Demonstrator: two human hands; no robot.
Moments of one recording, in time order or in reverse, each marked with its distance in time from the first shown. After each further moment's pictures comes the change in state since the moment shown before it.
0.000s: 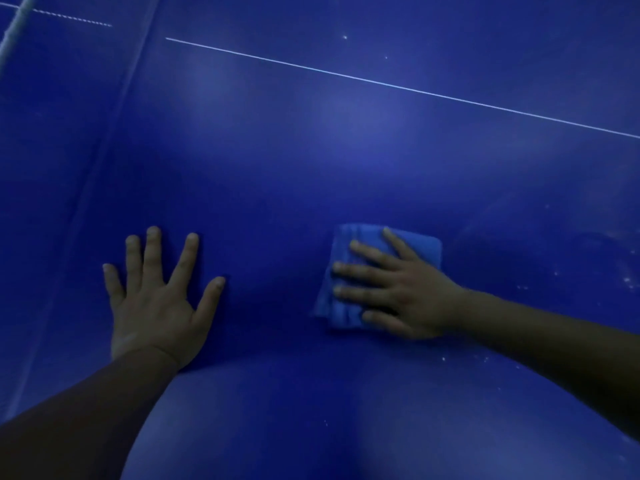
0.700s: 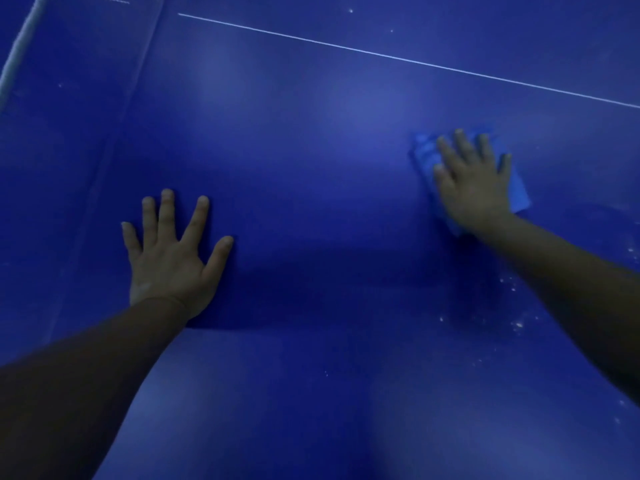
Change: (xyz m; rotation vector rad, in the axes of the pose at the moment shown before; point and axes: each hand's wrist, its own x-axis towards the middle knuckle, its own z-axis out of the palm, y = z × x) left_hand -0.001 -0.001 0.004 -0.002 0.032 0.019; right_hand -0.018 0.089 -0.009 0.027 0.099 1.010
